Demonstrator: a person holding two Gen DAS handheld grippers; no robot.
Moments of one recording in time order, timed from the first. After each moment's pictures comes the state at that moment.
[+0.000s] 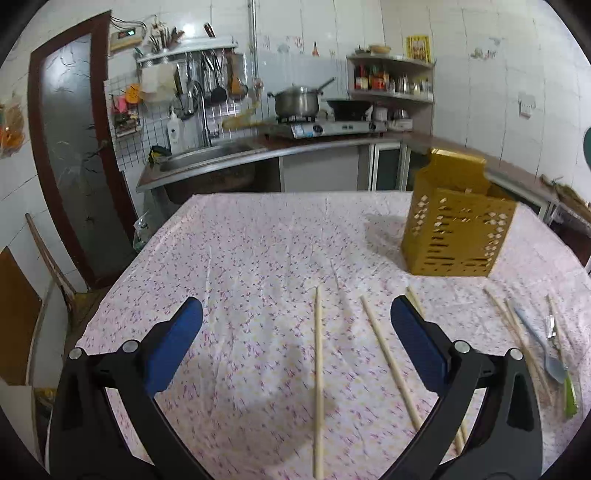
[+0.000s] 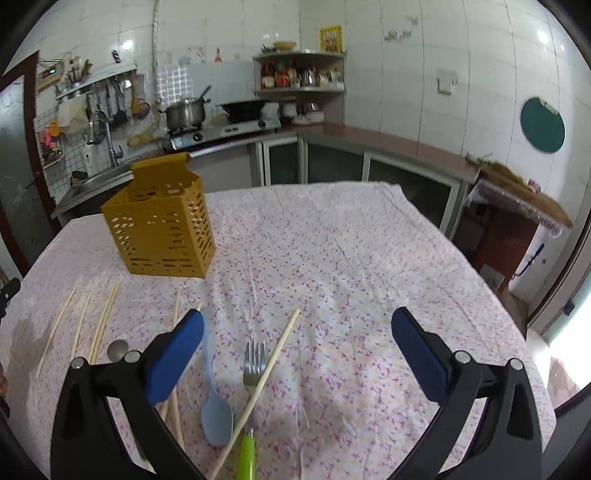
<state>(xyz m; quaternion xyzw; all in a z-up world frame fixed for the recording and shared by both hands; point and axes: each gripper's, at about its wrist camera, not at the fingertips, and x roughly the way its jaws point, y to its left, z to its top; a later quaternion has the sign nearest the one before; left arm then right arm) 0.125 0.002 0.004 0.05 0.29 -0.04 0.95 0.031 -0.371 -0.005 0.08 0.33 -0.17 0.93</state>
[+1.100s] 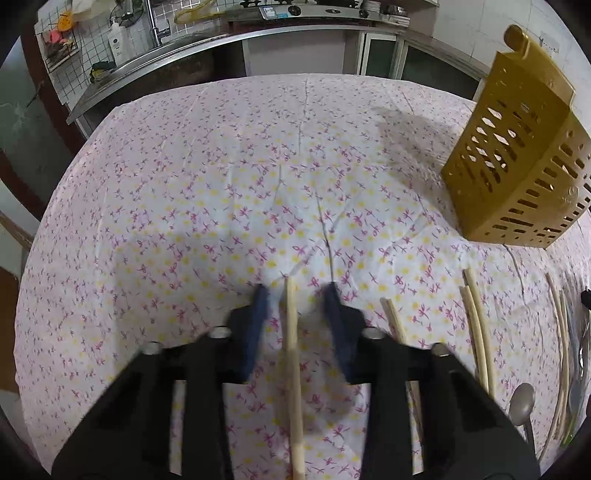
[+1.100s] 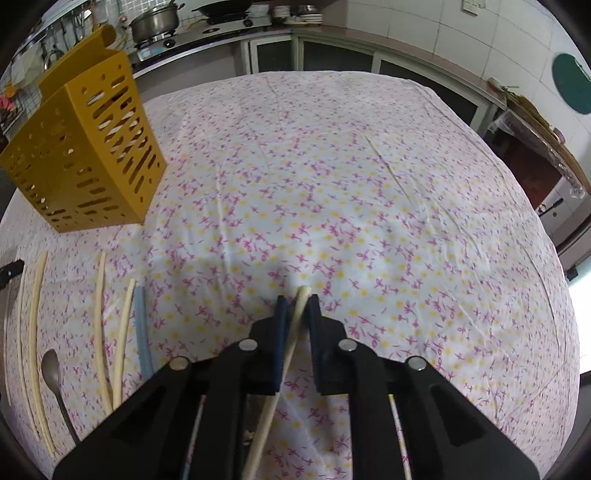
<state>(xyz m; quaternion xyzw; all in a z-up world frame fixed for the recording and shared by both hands) 0.274 -0.033 -0.085 0.05 0.50 -0.08 0.86 0.142 -0.392 -0.090 0.10 0.49 -0.16 0.85</state>
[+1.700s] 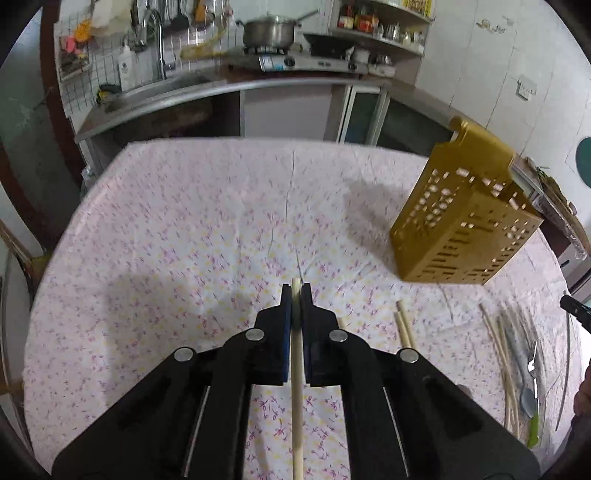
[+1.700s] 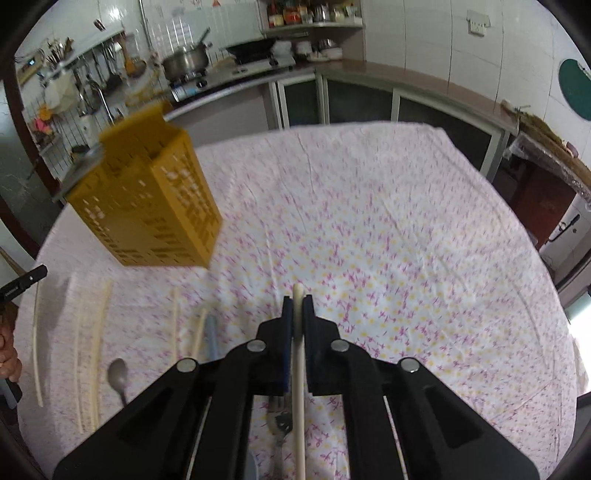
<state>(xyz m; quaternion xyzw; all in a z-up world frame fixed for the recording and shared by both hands) 0.229 -0.017 -0.009 0.00 0.42 -0.11 0.90 0.107 -0.378 -0.012 0.12 0.41 -0.11 0.90</state>
